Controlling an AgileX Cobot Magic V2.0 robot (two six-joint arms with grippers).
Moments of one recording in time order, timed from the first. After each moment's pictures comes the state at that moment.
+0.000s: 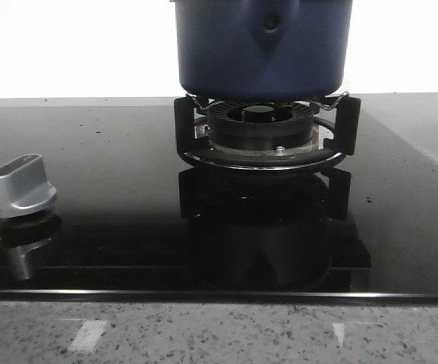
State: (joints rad) left arm -0.74 1.56 -1.28 -0.63 0.08 0.81; right arm -0.10 0.24 -0.52 0.18 0.51 -0.06
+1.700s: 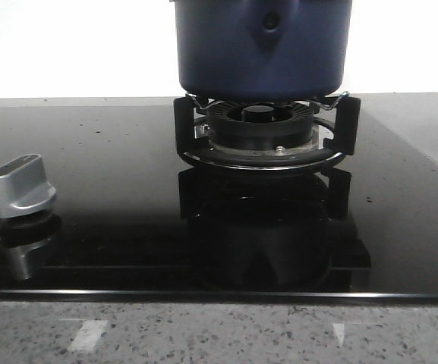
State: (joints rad) left arm -0.72 1.67 -1.28 0.29 -0.17 -0.28; right arm -0.10 0.24 -0.52 0.09 0.44 -0.06
